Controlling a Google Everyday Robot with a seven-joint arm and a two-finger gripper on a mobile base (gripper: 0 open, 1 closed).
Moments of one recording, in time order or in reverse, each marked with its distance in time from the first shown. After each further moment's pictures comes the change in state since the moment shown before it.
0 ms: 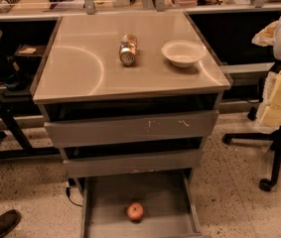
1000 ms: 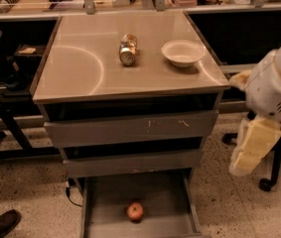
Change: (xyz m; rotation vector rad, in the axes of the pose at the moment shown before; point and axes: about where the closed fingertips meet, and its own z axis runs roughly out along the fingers) arm -0.011 0.054 0.057 -0.073 -0.058 -0.011
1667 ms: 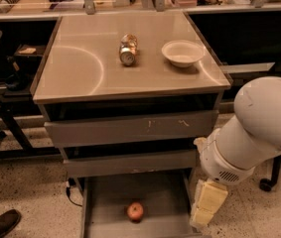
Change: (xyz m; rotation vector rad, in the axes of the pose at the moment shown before) arm 0.001 0.082 0.143 -0.172 -0.017 0.031
